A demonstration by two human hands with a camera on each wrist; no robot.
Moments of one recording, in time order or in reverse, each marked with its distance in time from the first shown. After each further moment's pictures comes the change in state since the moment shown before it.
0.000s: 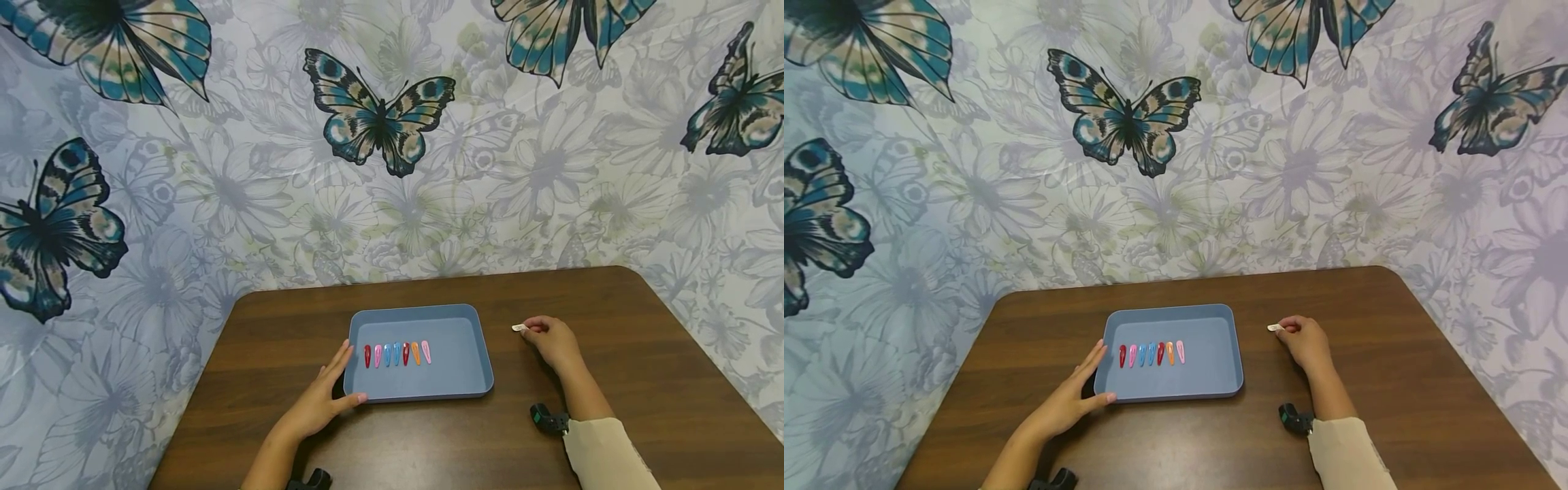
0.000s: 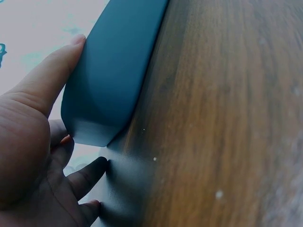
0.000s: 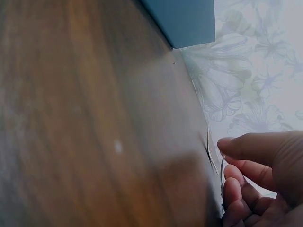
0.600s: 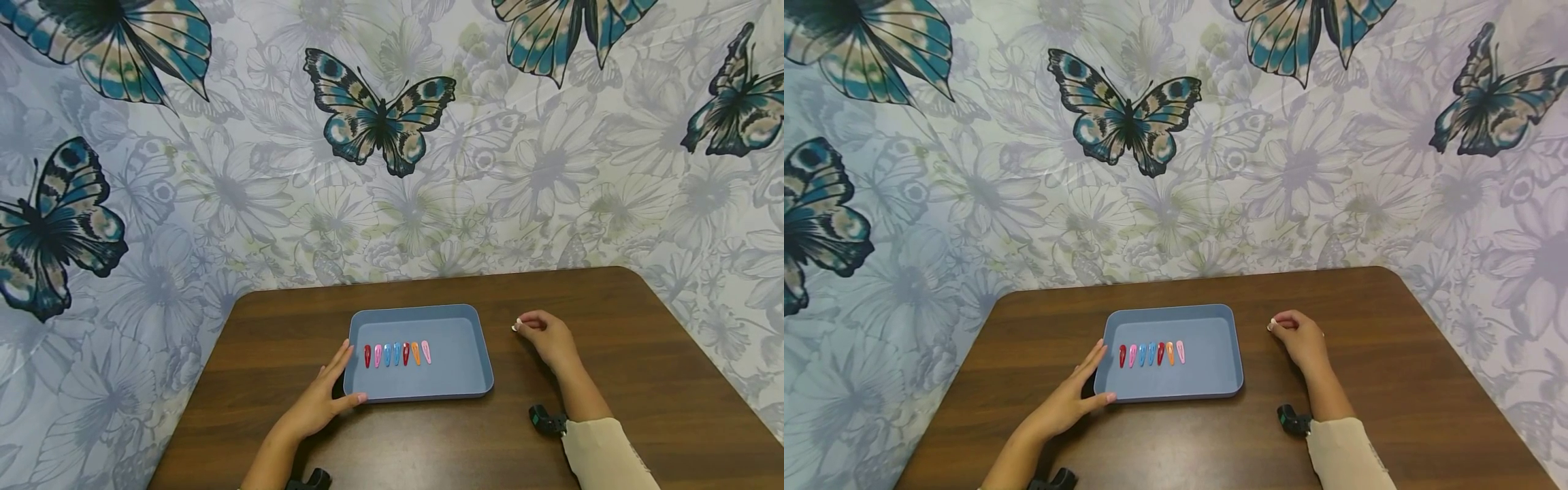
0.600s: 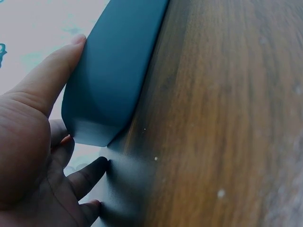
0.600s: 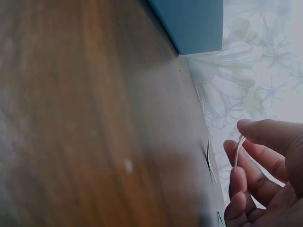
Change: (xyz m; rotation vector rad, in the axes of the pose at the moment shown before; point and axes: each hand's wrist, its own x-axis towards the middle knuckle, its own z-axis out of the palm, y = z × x) left_hand 0.000 0.001 0.000 0.008 0.000 -0.009; right_hand 0.000 -0.010 0.002 0.102 0.032 -0.011
